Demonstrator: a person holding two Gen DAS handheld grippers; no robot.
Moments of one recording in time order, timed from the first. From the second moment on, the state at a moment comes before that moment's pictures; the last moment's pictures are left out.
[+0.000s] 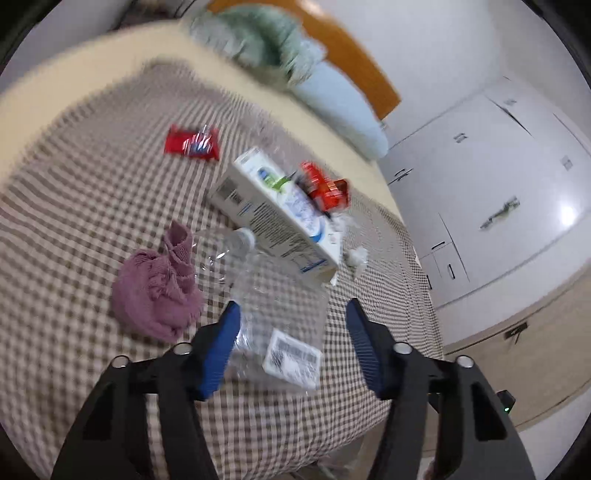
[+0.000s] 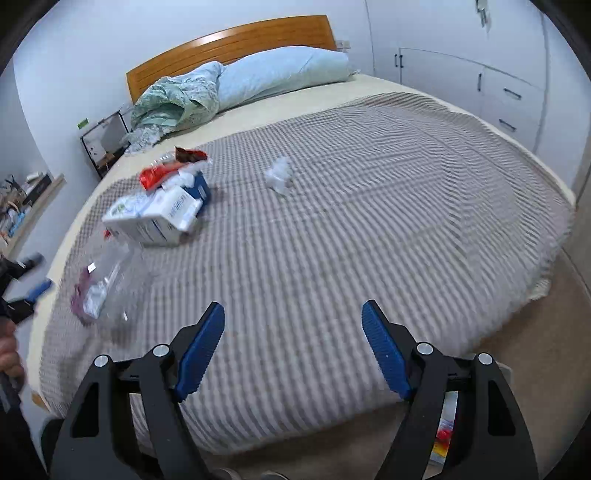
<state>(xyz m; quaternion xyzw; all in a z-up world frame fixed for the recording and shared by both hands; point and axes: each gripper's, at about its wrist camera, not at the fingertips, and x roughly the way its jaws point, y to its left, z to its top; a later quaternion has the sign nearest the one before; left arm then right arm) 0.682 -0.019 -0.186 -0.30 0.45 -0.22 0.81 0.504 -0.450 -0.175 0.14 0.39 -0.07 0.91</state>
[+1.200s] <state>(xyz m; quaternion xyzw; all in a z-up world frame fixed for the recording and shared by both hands) 0.731 -0.023 -0.148 -0.35 0.42 -0.13 0.83 0.755 -0.434 -0.233 0.05 0.52 0.03 0.85</state>
